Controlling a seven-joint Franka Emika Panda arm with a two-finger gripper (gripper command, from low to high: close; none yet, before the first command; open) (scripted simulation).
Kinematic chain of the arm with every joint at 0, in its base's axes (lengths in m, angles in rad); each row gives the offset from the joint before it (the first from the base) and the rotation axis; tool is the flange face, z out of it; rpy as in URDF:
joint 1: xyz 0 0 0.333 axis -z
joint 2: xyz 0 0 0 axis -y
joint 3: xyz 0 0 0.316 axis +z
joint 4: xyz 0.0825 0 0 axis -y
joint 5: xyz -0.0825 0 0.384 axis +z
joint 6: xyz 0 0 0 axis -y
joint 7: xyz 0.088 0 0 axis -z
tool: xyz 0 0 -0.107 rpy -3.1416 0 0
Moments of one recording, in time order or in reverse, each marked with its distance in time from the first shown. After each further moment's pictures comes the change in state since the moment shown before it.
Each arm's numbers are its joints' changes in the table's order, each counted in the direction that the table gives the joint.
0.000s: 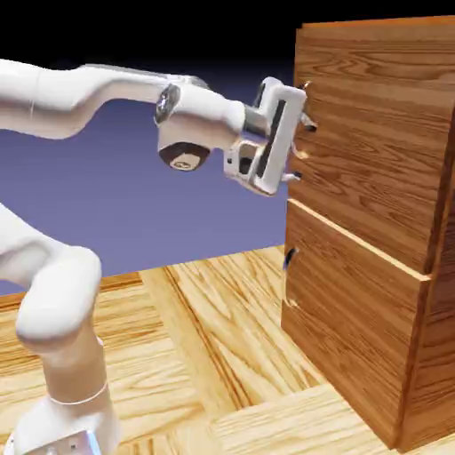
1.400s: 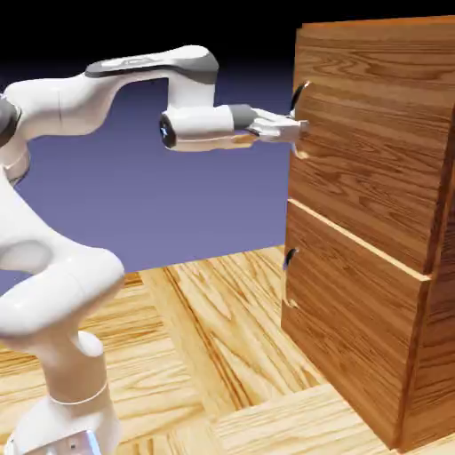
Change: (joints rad) arm 0.439 0.136 0.468 0.273 1.272 -0.081 0.637
